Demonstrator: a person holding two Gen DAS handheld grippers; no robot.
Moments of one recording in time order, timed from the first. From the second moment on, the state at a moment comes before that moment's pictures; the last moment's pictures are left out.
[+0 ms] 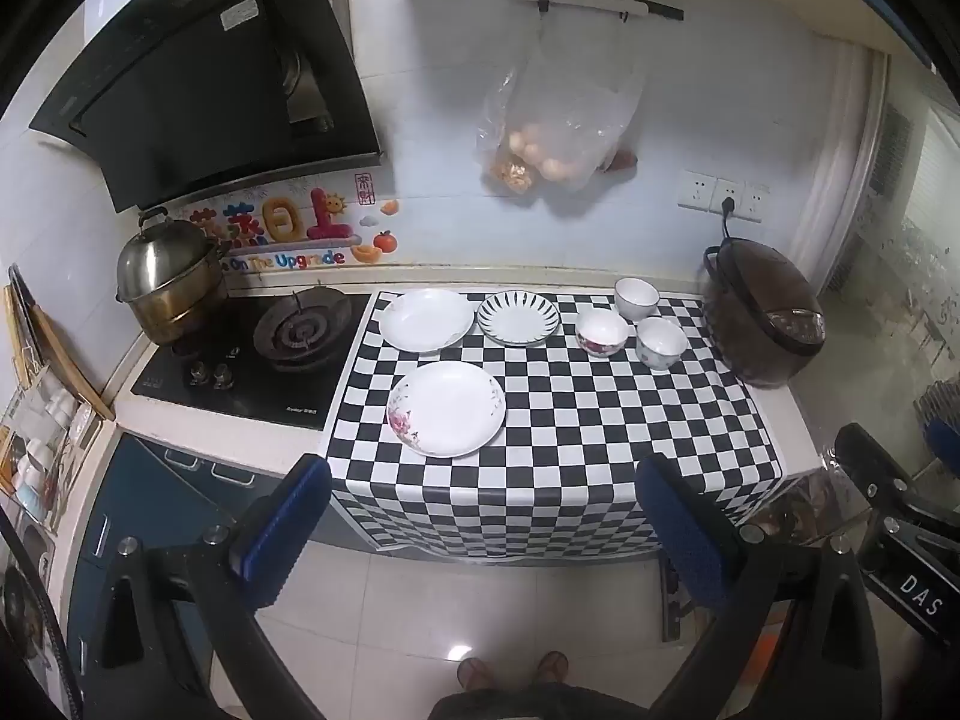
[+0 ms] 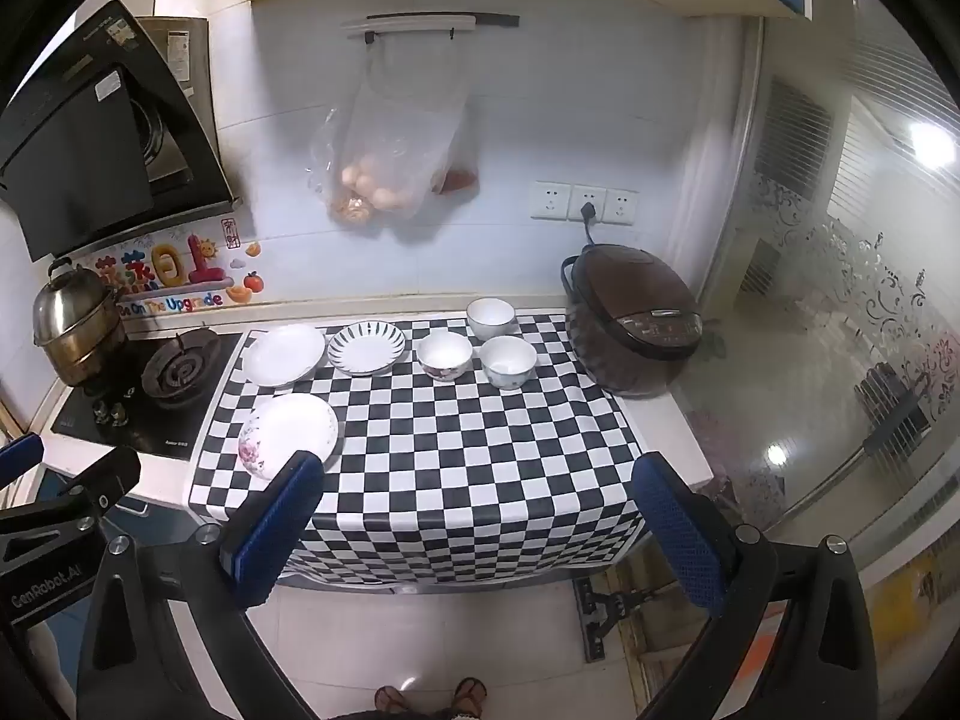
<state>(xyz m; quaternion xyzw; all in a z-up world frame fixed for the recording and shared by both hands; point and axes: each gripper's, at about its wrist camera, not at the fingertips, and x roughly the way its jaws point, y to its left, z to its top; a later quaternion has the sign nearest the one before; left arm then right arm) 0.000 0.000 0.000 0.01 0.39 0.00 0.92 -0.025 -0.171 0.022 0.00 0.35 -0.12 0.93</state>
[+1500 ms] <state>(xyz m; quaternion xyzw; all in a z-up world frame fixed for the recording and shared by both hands) 0.011 0.015 0.005 0.00 0.39 0.00 0.92 -0.017 -0.168 0.021 -0.01 0.36 -0.12 0.93</state>
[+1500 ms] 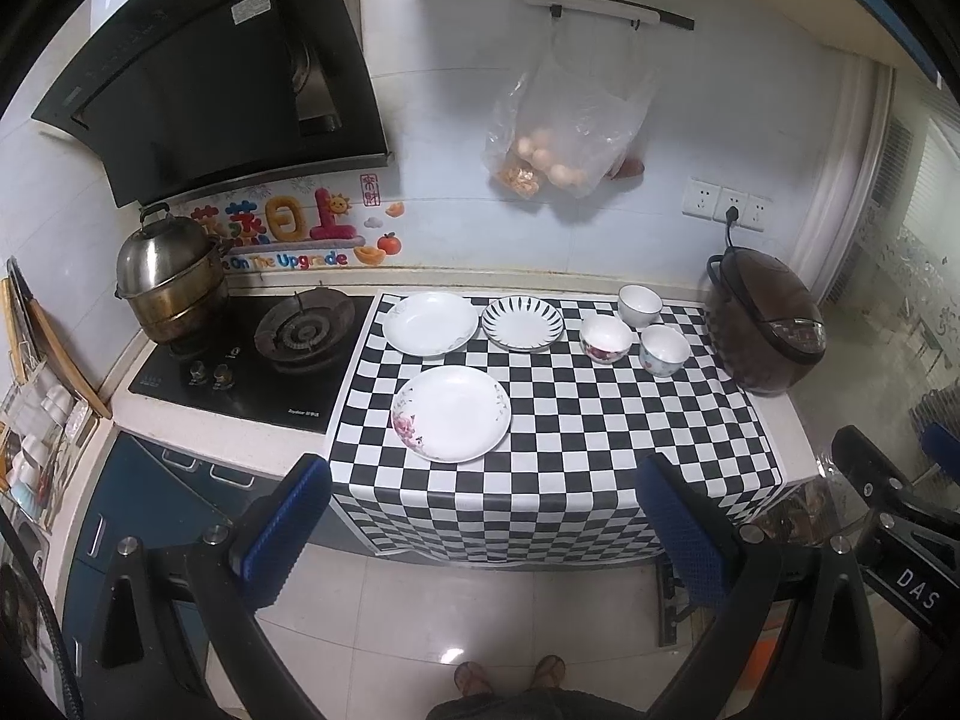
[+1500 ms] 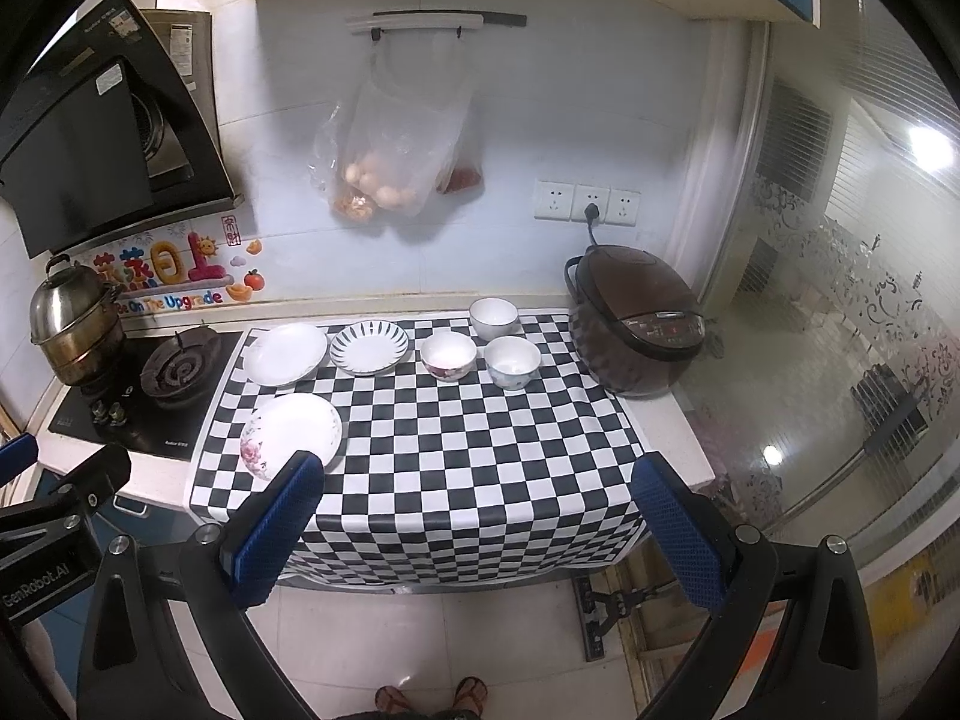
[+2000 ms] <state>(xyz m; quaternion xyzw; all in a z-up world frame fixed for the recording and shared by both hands) 0.008 0.004 0.009 0.00 0.38 0.00 0.92 -0.017 -0.170 0.027 0.00 0.35 -0.12 0.93</state>
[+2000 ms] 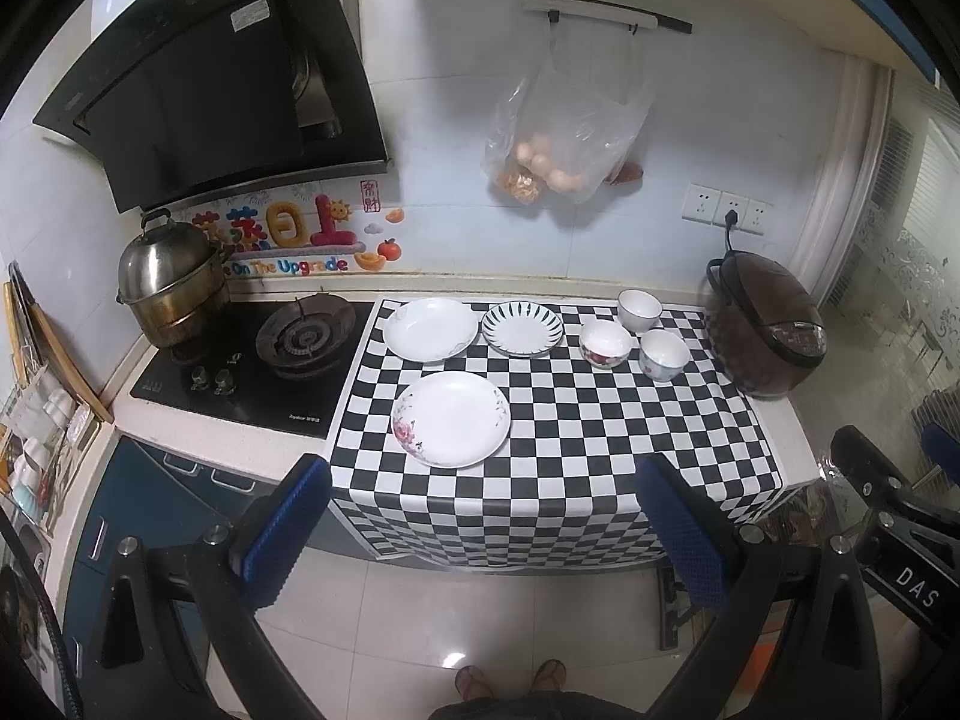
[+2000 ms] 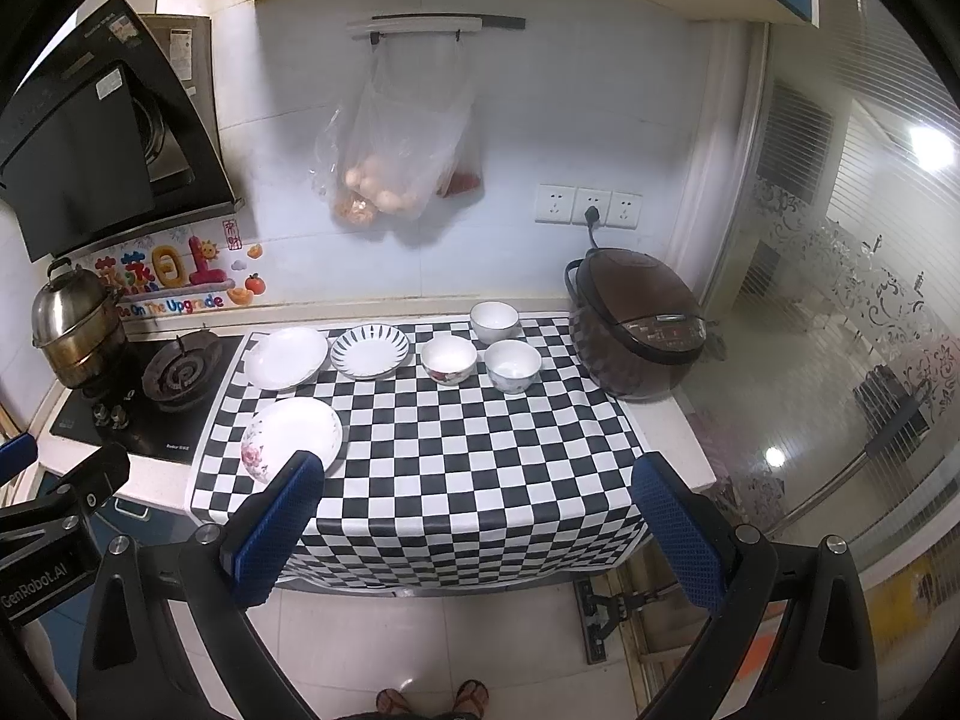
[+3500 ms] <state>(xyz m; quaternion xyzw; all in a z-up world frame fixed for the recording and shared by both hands) 0.021 -0.001 0.004 0.00 0.36 0.03 0.93 0.004 -0.200 0.008 0.01 0.33 -0.10 0.94</state>
